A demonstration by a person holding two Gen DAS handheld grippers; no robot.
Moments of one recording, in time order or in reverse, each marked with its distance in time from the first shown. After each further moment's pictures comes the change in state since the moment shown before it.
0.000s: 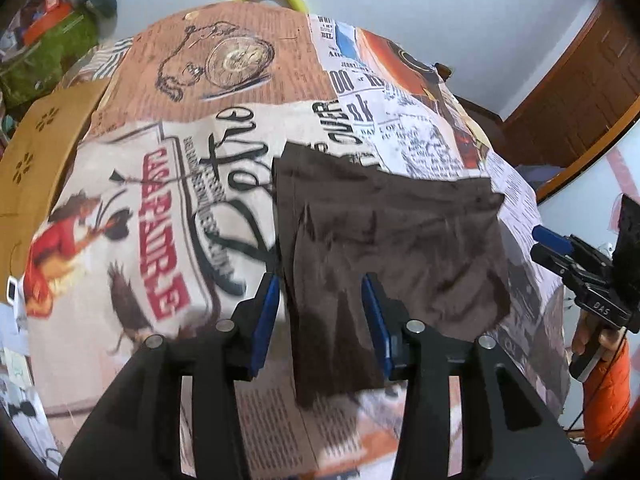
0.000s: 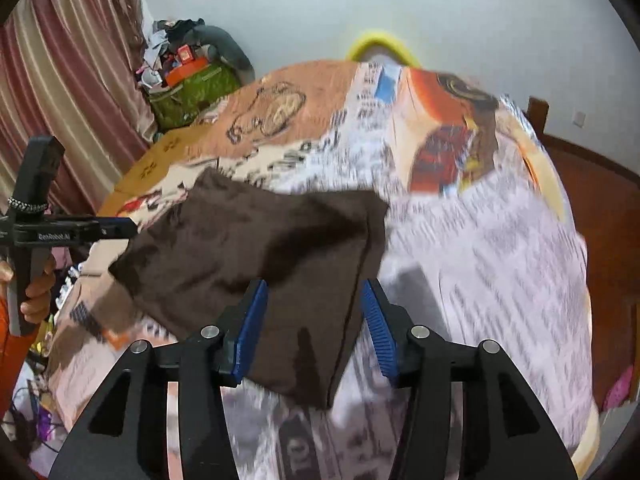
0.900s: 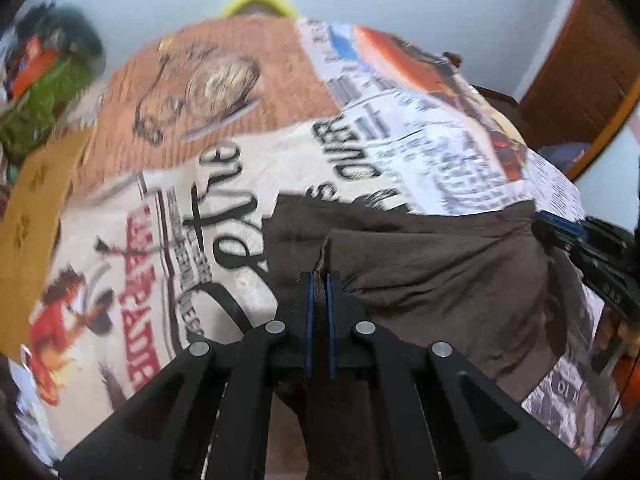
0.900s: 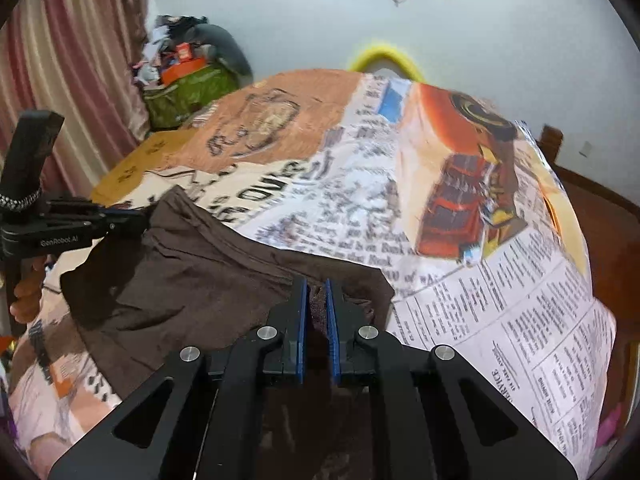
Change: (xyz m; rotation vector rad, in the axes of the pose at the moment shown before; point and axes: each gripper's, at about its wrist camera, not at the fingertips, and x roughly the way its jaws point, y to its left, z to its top) left arm 0.064 -0.010 0.039 0.093 -0.020 0.094; right arm 0.062 -0.013 0.028 -0.062 -0.030 -0.046
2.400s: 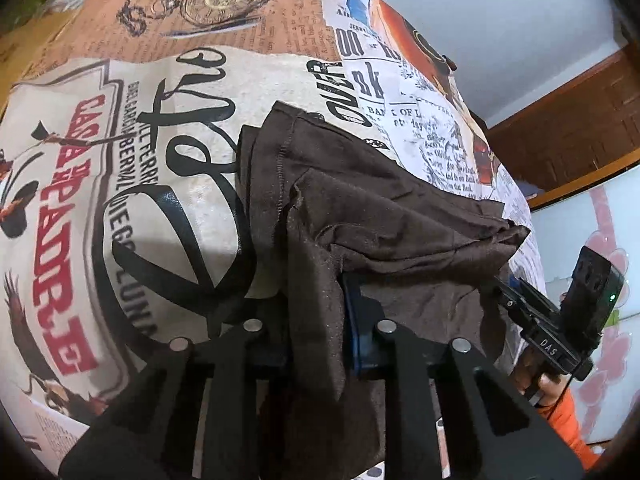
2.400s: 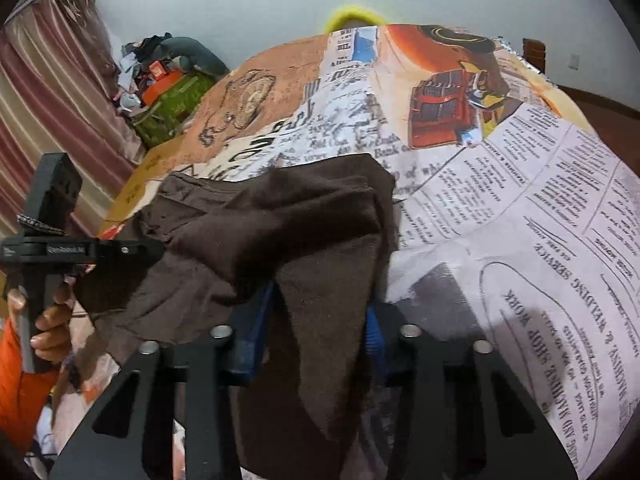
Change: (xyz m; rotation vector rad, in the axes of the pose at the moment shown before) left arm 0.022 0.021 -0.024 -0.227 0.124 -0.263; right arm 0.007 -0.012 -0.044 0.236 0.068 0.098
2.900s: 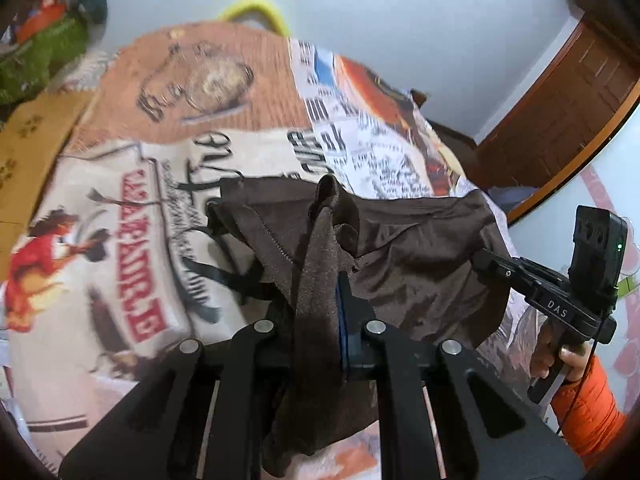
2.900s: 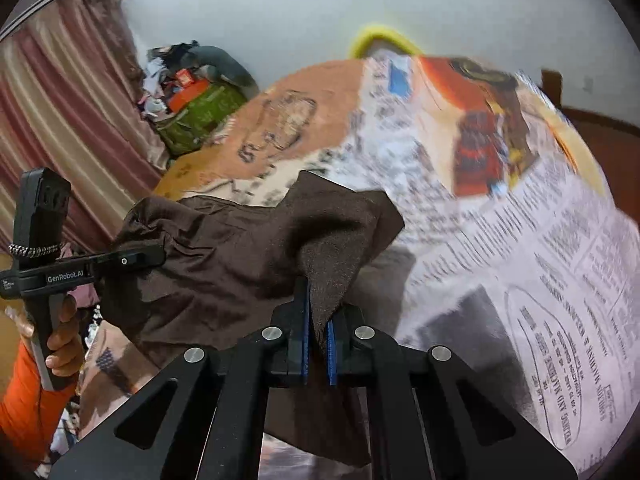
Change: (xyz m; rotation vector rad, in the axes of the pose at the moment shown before) left arm -0.100 -0.028 -0.035 0.141 -0.209 0.052; right arm -0.044 0.050 0.015 -0.062 -0.056 0.060
